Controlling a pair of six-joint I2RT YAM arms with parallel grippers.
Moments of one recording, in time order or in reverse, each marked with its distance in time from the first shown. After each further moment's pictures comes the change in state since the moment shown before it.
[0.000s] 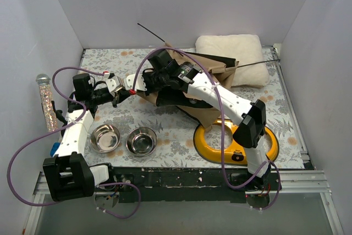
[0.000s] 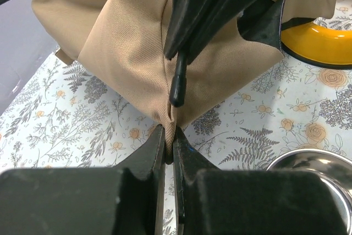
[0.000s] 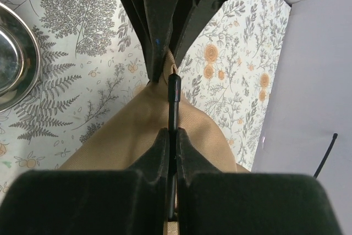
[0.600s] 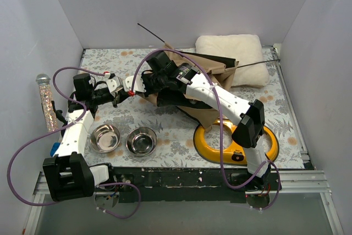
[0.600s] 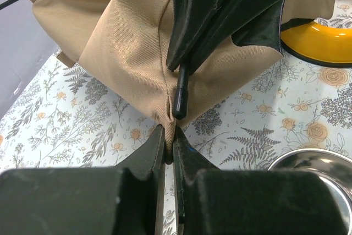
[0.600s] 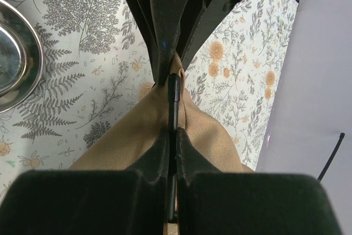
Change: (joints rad) left arm -0.006 0.000 0.000 0.000 -0.003 0.011; right arm 0.011 0.018 0.000 -0.009 0.021 0.004
